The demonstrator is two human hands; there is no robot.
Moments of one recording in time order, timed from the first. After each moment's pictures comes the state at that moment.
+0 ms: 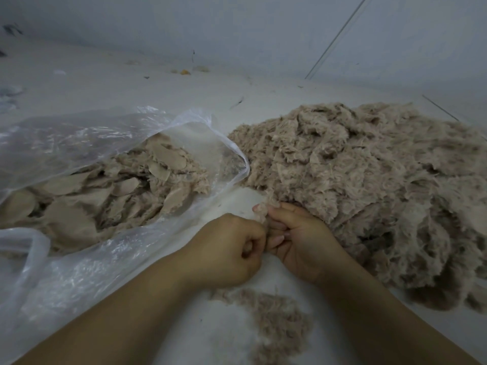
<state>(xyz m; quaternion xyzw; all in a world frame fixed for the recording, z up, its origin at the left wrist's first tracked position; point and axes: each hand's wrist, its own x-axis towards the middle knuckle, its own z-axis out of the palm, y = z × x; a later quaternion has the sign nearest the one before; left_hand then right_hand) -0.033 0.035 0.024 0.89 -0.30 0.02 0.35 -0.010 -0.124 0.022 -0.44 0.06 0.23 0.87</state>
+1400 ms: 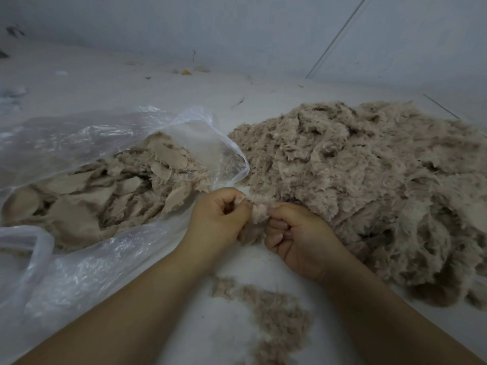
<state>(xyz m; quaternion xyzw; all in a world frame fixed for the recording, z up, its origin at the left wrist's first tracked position) -0.022 0.025 0.018 0.73 -0.04 0.09 0.68 -0.010 -0.126 0.021 -0.44 0.06 0.22 0.87</state>
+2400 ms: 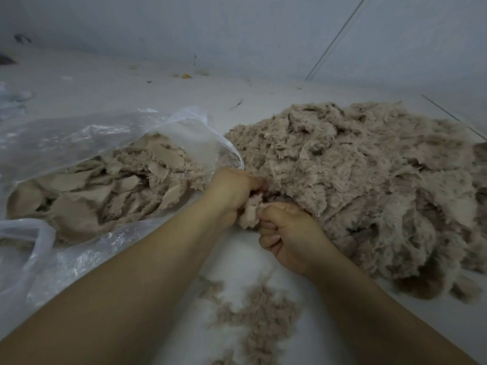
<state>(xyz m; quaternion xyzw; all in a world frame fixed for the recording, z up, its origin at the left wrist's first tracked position) 0.030 -0.007 0.048 0.68 0.14 -0.05 0.72 -0.012 -0.126 0.019 -0.53 0.03 0.20 0.83</state>
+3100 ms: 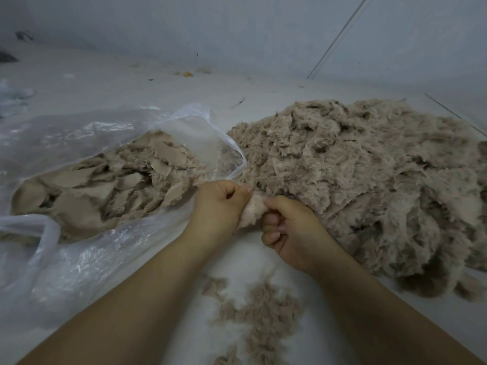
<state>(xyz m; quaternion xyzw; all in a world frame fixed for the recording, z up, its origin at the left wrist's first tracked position) -0.011 0.012 0.024 0.76 0.00 0.11 0.64 -0.013 -0.127 0.021 -0.51 0.03 0.21 0.84</state>
